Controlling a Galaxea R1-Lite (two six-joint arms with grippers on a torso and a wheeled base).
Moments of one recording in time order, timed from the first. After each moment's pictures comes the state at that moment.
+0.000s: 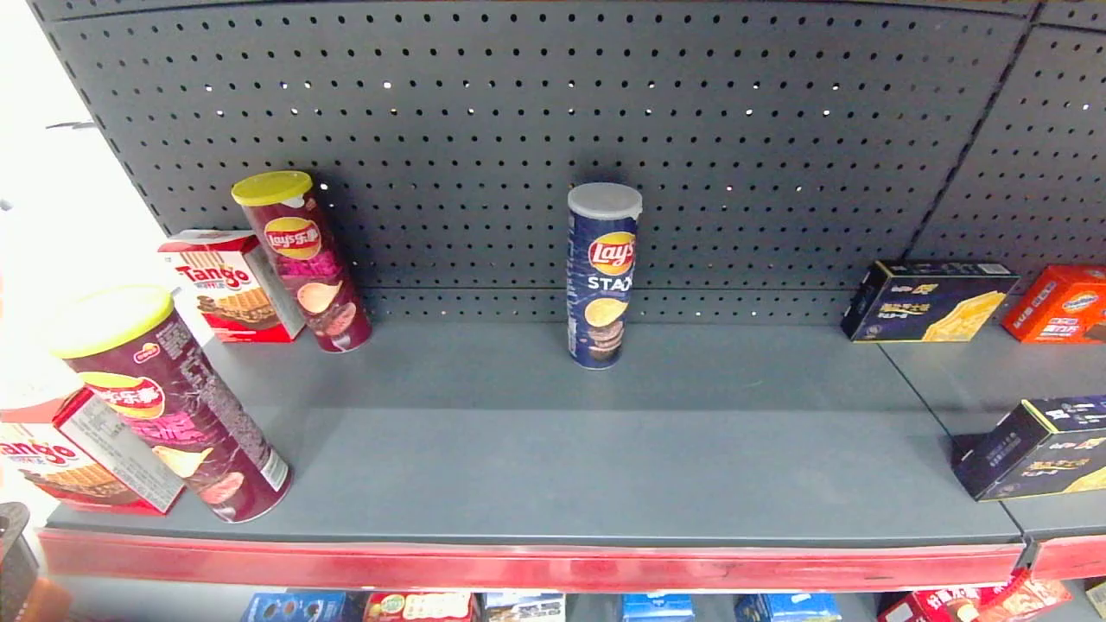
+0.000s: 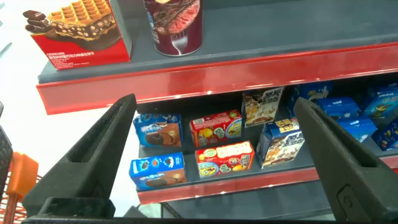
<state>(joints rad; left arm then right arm) 0.00 0.00 0.00 0.00 -0.13 0.05 -0.01 0.01 0.00 0.00 0.00 0.00</state>
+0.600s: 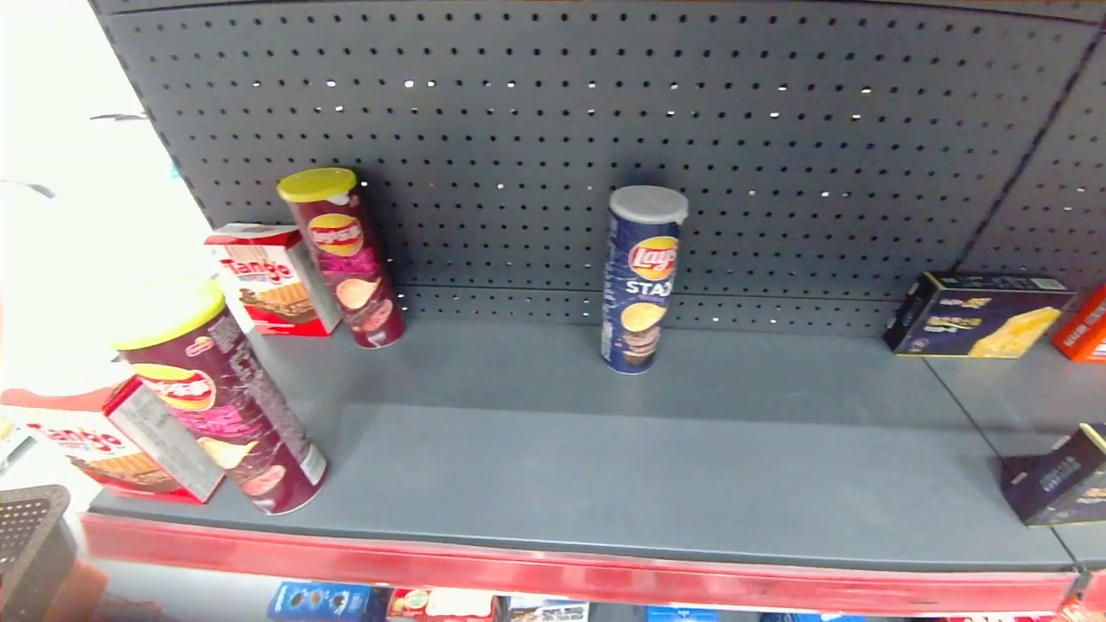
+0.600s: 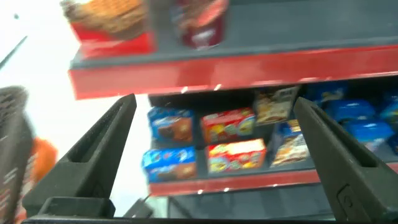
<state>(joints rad) 0.00 0.00 0.00 0.00 -0.13 0.05 -0.02 0.01 0.00 0.00 0.00 -0.01</state>
